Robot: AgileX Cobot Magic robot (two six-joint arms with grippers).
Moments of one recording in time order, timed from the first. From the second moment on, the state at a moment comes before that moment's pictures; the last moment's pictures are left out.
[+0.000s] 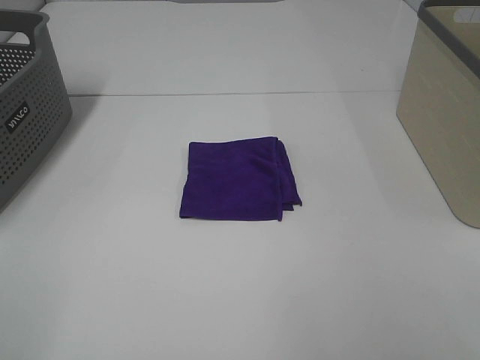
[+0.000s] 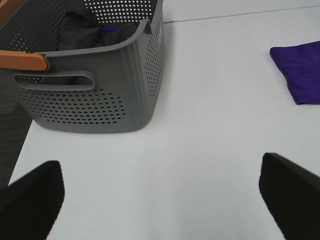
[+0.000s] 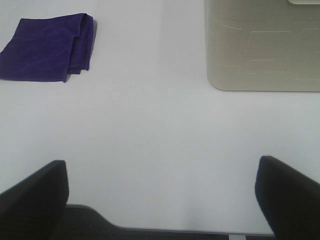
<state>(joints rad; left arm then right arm) 0.04 -0.01 -0.51 -0.03 1.04 0.07 0.02 0.00 -0.46 0.05 1.10 -0.04</state>
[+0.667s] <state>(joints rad) 0.04 -0.01 -0.51 -0.03 1.04 0.07 0.02 0.00 -0.46 0.05 1.10 -0.04</state>
